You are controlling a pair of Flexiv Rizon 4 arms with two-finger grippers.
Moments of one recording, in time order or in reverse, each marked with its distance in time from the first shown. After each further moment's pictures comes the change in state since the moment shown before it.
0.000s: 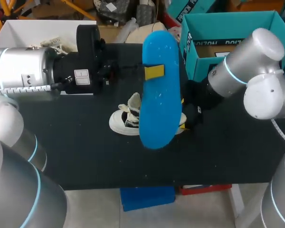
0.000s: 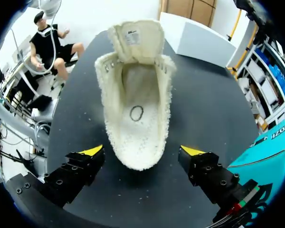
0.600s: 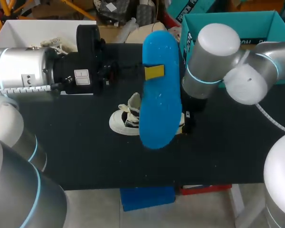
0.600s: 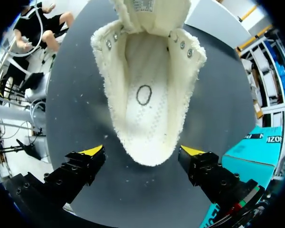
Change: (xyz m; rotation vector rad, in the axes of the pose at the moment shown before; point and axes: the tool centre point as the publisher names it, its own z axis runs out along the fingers) left arm 0.000 0.000 0.000 0.000 0.000 0.000; right arm 0.012 -0.007 0.000 0.382 -0.054 -0.022
